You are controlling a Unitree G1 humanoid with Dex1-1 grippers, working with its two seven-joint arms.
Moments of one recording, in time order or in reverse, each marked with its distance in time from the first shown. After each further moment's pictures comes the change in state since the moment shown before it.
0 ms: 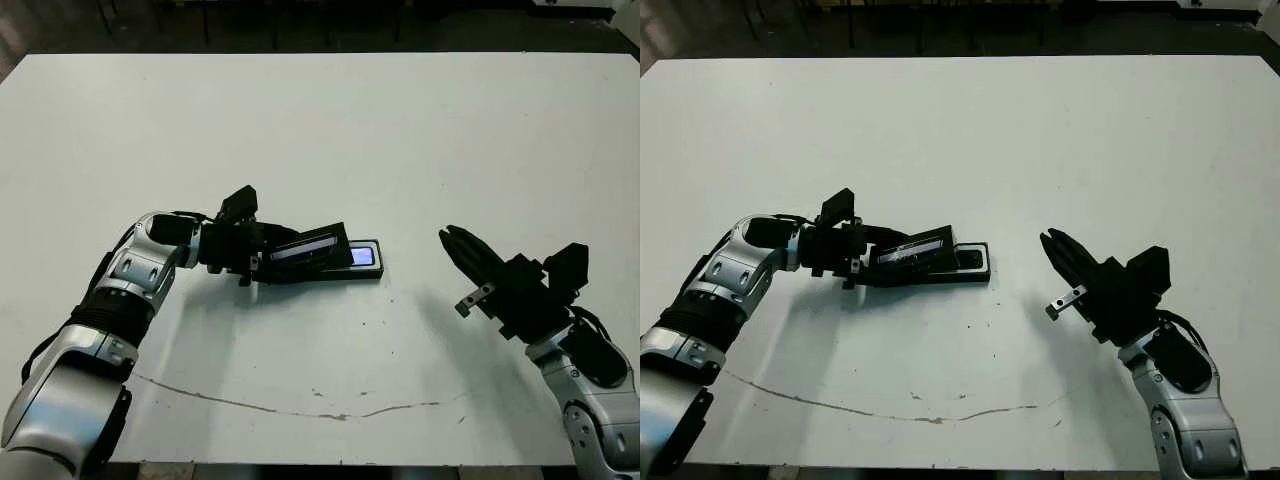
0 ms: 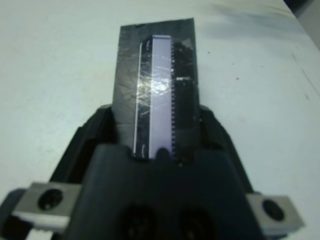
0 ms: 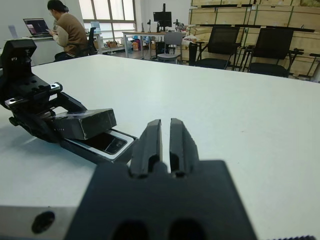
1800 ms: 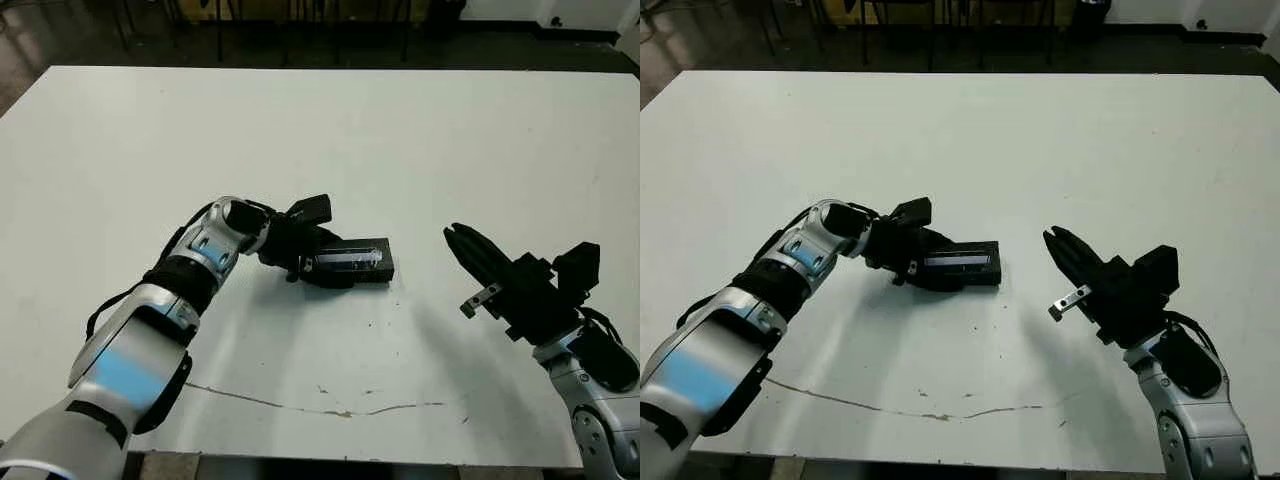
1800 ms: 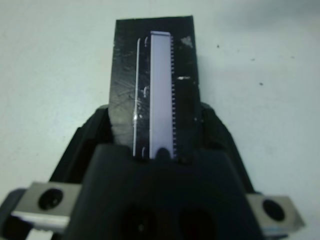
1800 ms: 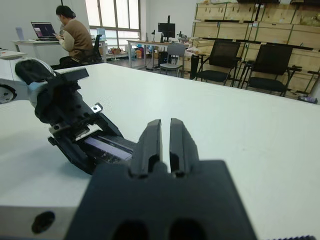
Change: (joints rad) left arm -0.239 -0.196 -0.173 0.267 0.221 -0.036 0.081; right arm 0.025 -0.010 -0.017 -0.125 0.001 0.048 -0.031
